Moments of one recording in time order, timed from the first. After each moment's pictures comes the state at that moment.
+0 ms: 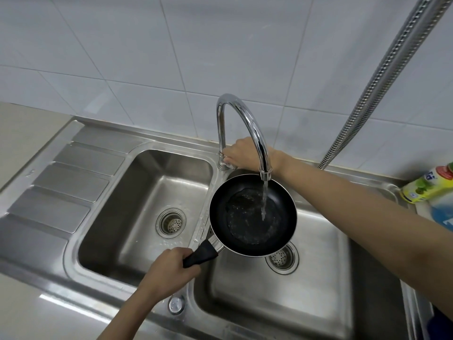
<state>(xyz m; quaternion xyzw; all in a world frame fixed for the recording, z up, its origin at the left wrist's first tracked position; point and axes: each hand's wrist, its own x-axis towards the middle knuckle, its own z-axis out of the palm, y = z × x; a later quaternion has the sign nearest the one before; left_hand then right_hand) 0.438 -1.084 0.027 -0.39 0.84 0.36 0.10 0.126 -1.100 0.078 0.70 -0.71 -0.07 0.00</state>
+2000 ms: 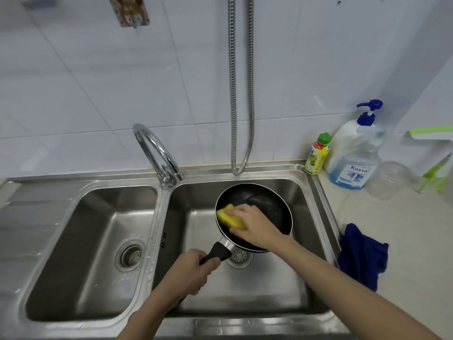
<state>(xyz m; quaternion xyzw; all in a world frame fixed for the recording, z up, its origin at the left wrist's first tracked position) 0.353 -0.960 0.075 -0.31 0.79 0.51 0.16 0.170 -0.842 0.010 0.46 -0.85 0.22 -0.17</state>
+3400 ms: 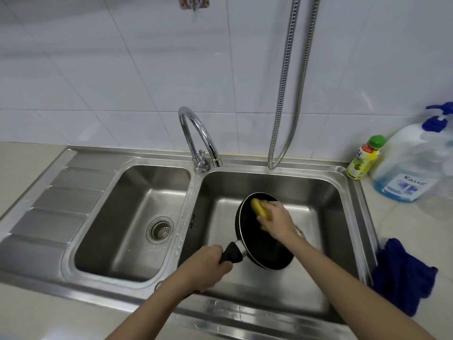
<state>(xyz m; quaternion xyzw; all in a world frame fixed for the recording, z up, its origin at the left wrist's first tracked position) 0.375 -0.968 0.082 -0.29 0.85 0.37 0.24 0.173 -0.868 -0.021 0.30 -0.88 0.29 -0.23</state>
